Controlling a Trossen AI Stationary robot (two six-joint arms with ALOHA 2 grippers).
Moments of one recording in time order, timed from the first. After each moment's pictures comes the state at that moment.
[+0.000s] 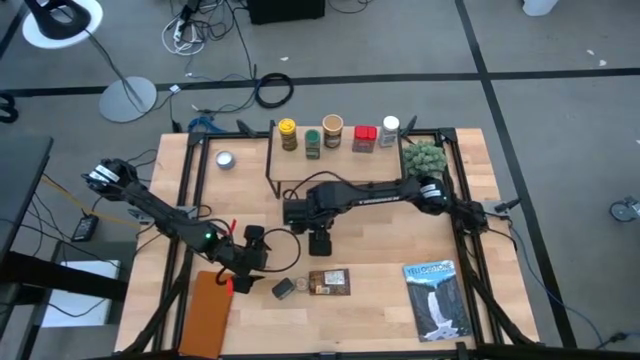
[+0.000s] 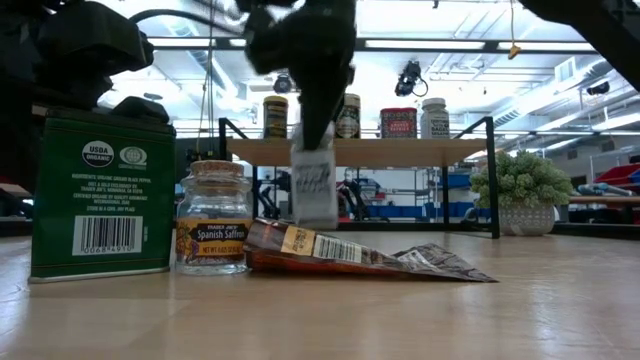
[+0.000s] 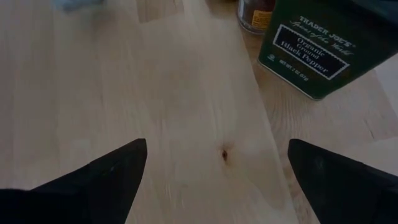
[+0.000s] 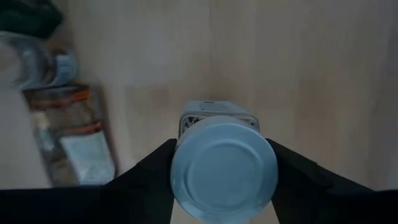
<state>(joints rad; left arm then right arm) -0.52 1.30 0.59 -0.28 -0.26 -0.21 0.07 2.30 2.24 -1.34 0.03 0.09</state>
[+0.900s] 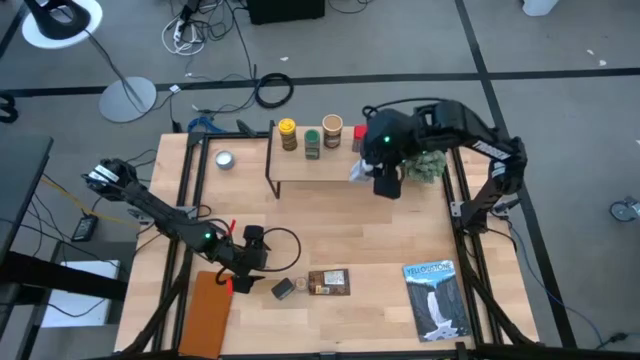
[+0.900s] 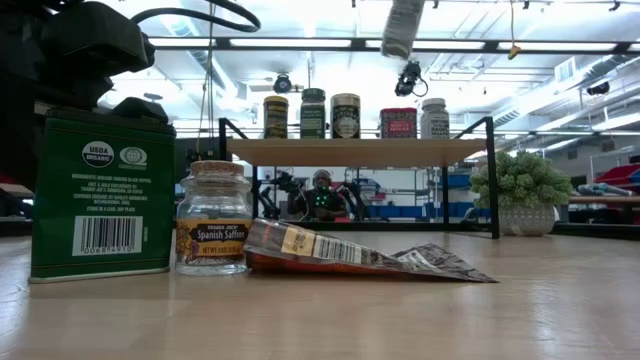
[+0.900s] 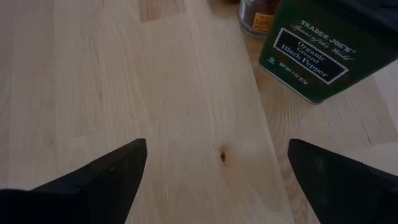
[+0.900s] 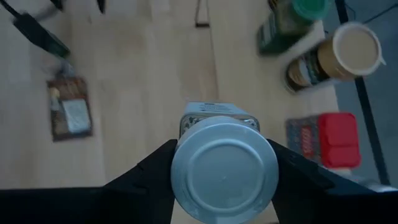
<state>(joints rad) -0.52 1.30 0.59 -0.28 -0.26 -0.24 -0.09 1.68 2.21 -1.57 0.14 -0.03</state>
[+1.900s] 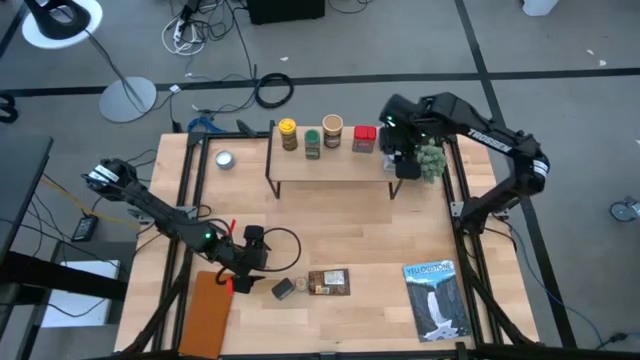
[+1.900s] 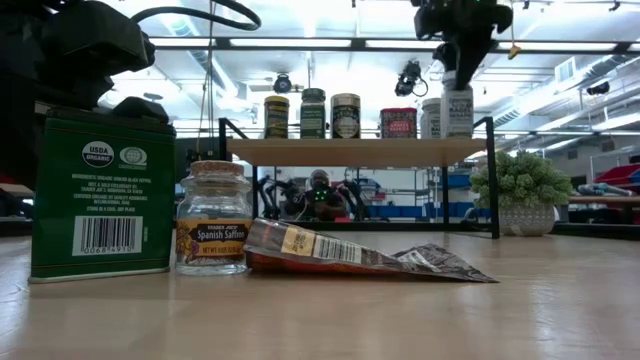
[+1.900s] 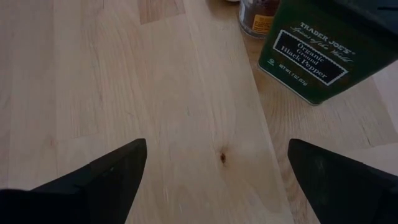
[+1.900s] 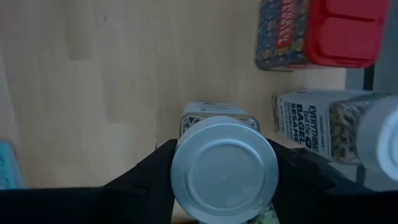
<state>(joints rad) -0.52 1.30 0.59 -0.27 -0.26 -0.24 -0.45 1.48 1.65 -1.44 0.08 -0.44</state>
